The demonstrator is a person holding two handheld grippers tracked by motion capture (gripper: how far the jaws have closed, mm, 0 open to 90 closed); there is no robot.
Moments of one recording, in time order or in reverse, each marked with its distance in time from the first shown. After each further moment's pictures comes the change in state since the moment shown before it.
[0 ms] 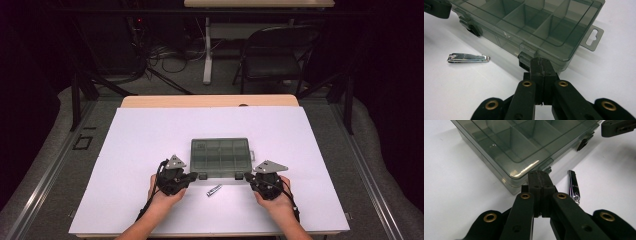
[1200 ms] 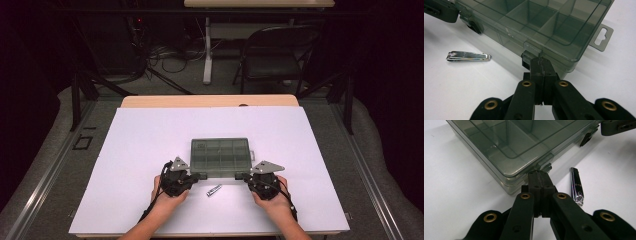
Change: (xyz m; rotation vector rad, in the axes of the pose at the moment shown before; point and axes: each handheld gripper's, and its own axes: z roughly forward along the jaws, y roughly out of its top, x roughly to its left) left arm -0.003 -0.003 0.010 0.004 0.006 0.005; right arm 0.003 -0.001 0.008 0.008 0.011 -0.015
